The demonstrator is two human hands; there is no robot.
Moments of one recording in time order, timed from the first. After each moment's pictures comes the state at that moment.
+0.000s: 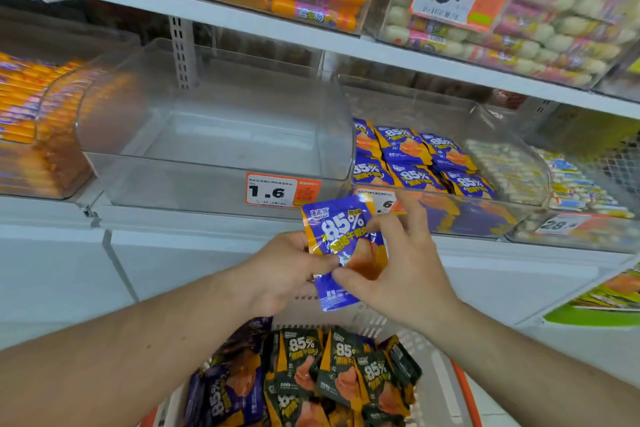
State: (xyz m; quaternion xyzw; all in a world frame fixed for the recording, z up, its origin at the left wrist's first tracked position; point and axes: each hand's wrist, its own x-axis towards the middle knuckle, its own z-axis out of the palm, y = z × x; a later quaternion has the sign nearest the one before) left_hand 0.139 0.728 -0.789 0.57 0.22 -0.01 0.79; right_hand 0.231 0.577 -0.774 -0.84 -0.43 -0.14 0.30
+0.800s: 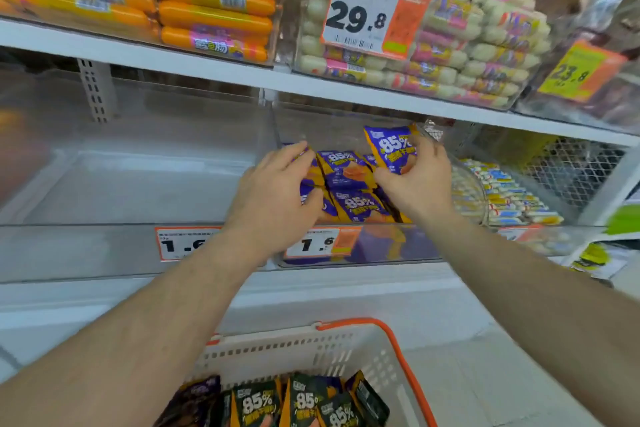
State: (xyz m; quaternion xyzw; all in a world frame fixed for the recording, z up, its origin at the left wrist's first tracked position) left_hand 0.252 0.745 -0.721 0.93 0.09 0.30 0.21; right_hand 0.399 0.580 -0.698 -0.89 -0.19 -0.21 0.36
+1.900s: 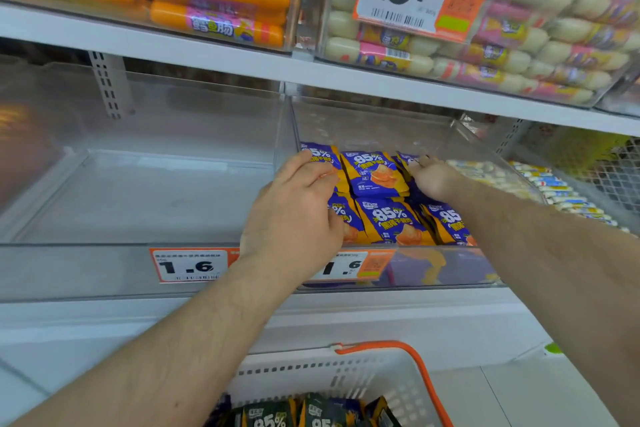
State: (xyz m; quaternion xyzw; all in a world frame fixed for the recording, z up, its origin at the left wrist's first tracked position) left_hand 0.274 0.747 -0.742 0.92 0.10 0.35 0.13; right_hand 0.549 0.610 -0.738 -0.97 -0.20 0.04 0.11
